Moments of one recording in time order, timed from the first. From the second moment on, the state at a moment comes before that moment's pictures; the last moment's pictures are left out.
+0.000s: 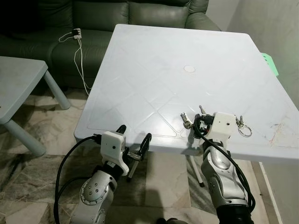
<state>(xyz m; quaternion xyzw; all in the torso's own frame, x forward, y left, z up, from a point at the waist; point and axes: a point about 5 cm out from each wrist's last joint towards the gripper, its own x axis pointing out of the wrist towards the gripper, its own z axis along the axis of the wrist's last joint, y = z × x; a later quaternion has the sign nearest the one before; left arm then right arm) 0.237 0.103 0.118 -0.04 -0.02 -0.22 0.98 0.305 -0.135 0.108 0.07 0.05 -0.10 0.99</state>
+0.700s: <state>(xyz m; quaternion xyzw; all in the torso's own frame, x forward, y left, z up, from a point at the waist) 0.237 0.103 0.118 -0.04 -0.02 -0.22 0.98 0.302 -0.128 0.102 0.04 0.06 -0.08 0.99</state>
